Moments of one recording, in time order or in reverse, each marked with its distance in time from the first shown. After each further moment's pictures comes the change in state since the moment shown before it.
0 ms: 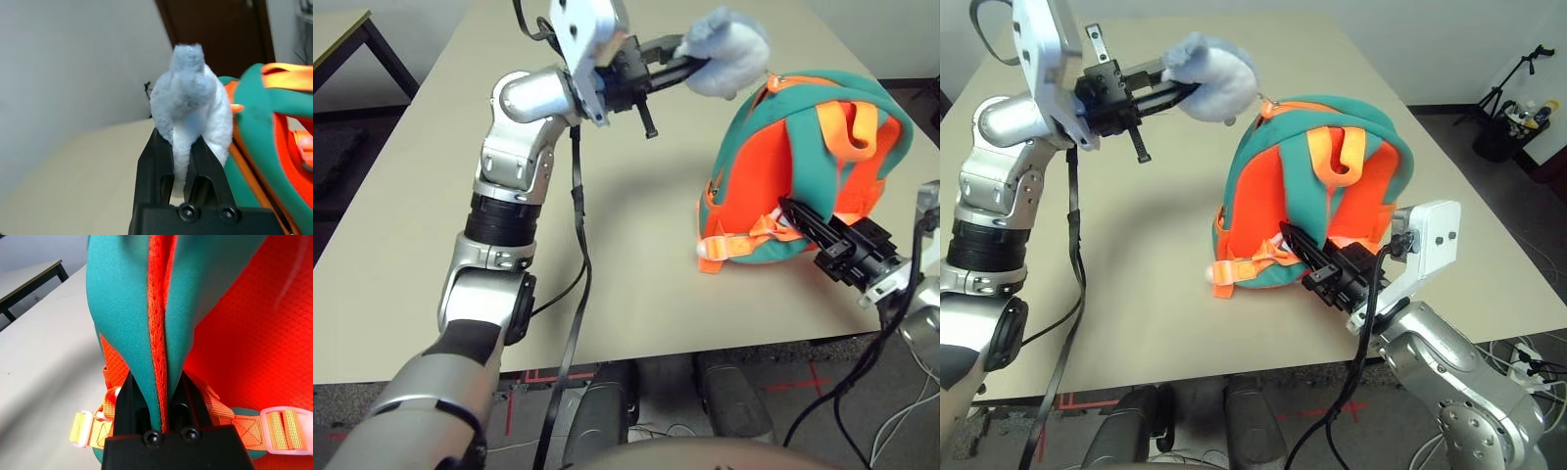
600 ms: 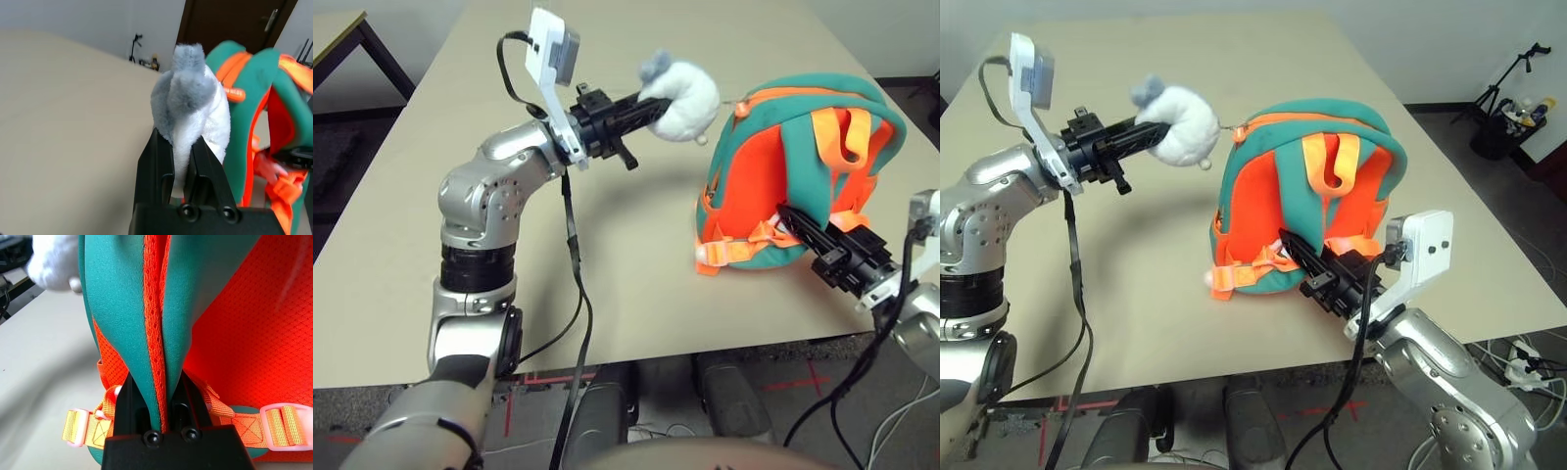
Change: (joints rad) left arm 0.271 0.010 0.093 -0.292 -0.266 0.537 0.196; right arm 0.027 0.046 0.009 0.008 -0.070 -0.006 0.043
